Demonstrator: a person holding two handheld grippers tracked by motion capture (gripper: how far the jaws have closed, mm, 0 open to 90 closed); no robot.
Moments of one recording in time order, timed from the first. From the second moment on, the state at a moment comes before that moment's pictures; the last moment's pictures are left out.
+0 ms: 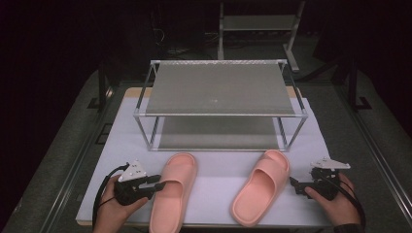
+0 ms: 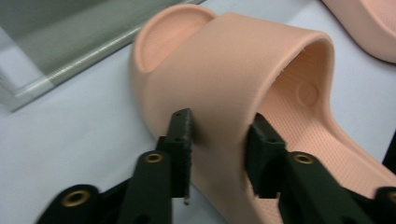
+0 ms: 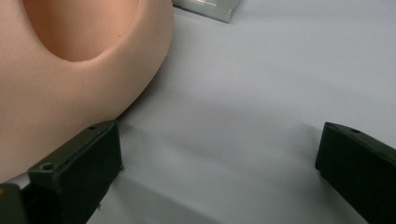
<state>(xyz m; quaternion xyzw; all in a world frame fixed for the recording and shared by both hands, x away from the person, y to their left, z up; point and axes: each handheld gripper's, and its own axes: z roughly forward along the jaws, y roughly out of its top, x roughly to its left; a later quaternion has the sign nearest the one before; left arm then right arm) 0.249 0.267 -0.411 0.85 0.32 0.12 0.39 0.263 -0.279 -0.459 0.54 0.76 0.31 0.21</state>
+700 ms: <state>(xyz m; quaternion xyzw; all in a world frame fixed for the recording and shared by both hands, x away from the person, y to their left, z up) 0.258 0.269 -0.383 0.84 0.30 0.12 0.43 0.263 -0.279 -0.459 0.54 0.76 0.31 0.21</state>
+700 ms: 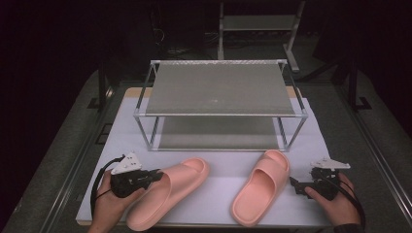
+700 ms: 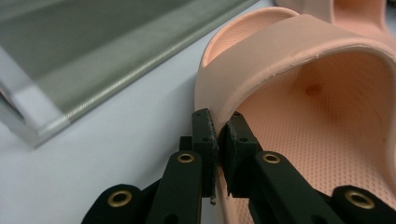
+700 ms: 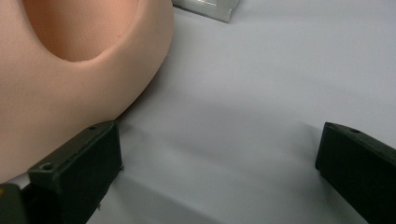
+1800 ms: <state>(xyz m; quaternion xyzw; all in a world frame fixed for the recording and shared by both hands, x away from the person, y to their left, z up) 0.314 0.241 -0.251 0.82 0.22 0.13 0.52 0.263 -0.279 -0.459 0.54 0.76 0.31 0.21</state>
